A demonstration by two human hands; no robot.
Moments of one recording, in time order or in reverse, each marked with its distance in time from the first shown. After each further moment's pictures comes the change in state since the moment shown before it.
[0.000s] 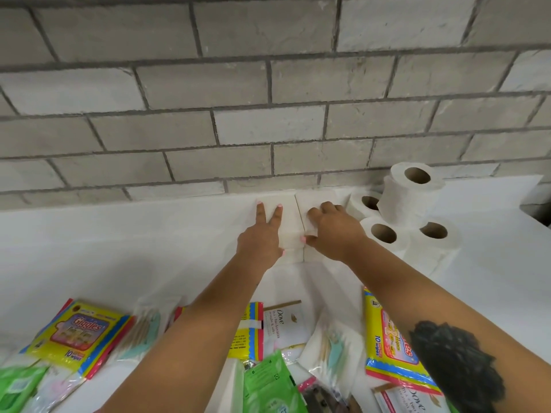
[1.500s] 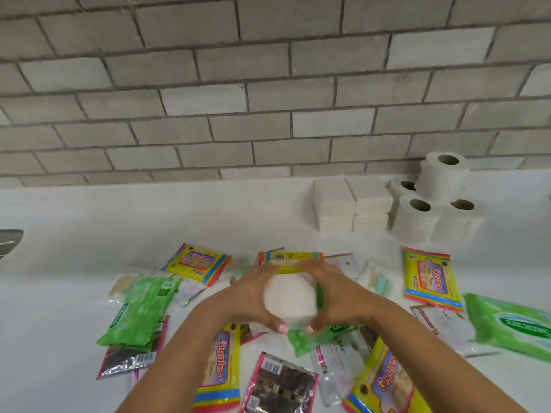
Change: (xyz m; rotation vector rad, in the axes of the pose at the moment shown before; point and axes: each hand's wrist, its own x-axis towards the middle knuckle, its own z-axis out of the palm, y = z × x) left_hand -0.247 -0.130 -0.005 -0.374 -0.343 0.119; right_hand -0.190 -0.138 0.031 0.435 -0.293 -0.327
